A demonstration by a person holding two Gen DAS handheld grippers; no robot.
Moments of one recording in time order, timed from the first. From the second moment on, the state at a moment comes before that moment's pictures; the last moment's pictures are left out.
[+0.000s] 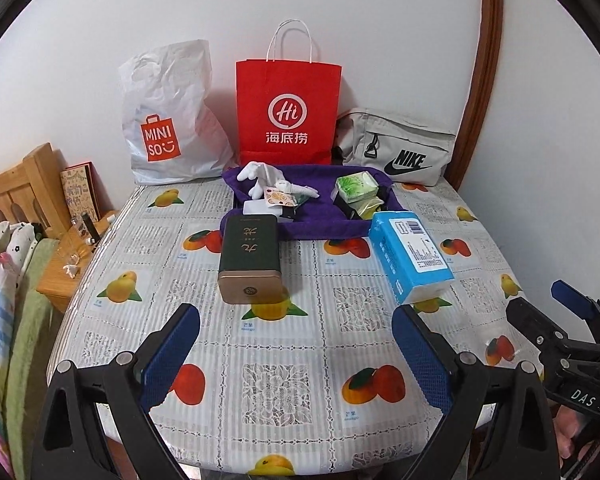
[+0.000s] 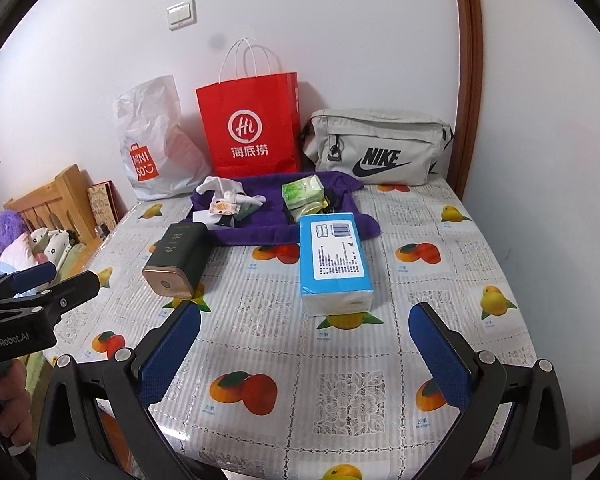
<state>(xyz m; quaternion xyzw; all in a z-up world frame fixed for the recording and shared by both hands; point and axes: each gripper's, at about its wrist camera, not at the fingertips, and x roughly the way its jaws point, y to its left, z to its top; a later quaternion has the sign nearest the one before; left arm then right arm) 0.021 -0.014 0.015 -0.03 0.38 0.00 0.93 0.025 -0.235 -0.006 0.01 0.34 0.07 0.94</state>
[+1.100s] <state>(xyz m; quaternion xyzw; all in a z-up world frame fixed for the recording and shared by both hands) 0.011 -0.015 0.015 -0.03 0.37 0.00 0.93 0.013 -0.230 -0.003 0.00 0.33 0.07 0.94</state>
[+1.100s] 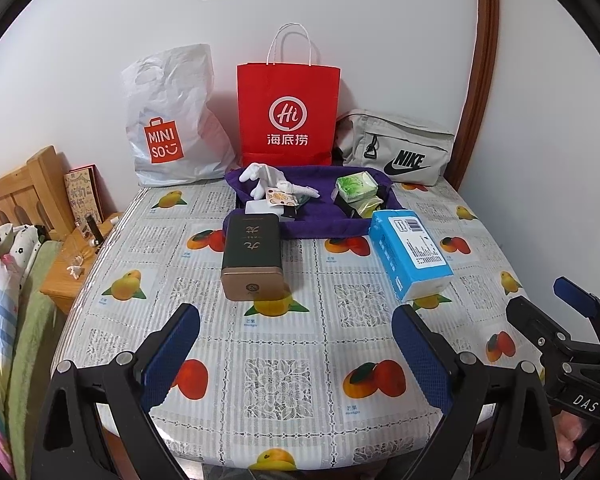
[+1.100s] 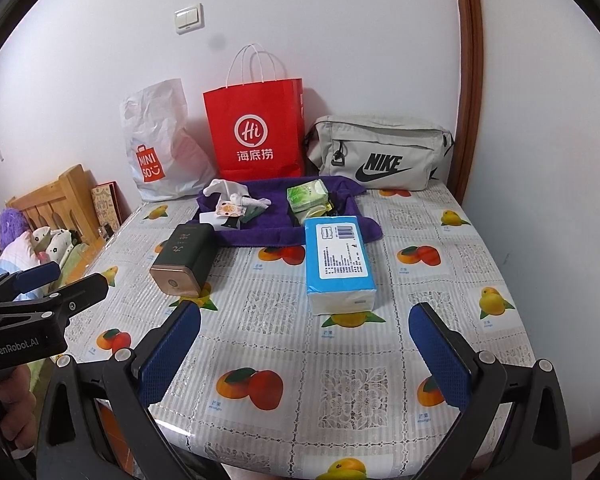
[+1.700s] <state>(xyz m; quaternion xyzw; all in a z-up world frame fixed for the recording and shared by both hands) 0.011 -0.015 0.014 -0.03 0.37 0.00 0.93 0.011 -0.230 -0.002 0.00 0.33 0.07 0.94</state>
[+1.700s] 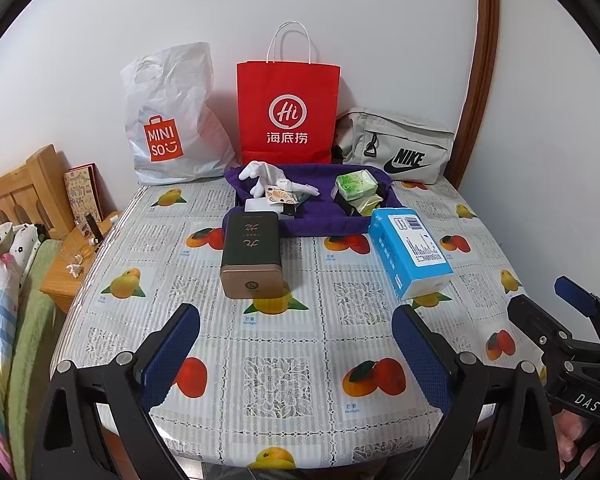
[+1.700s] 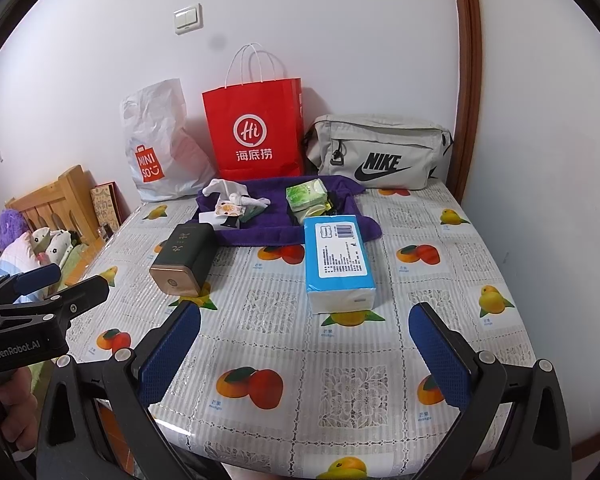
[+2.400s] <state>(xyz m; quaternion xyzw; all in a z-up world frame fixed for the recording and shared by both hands) 0.011 -0.014 0.014 -0.03 0.37 0.00 0.93 0.011 -0.231 0.000 0.00 0.33 0.07 0.94</state>
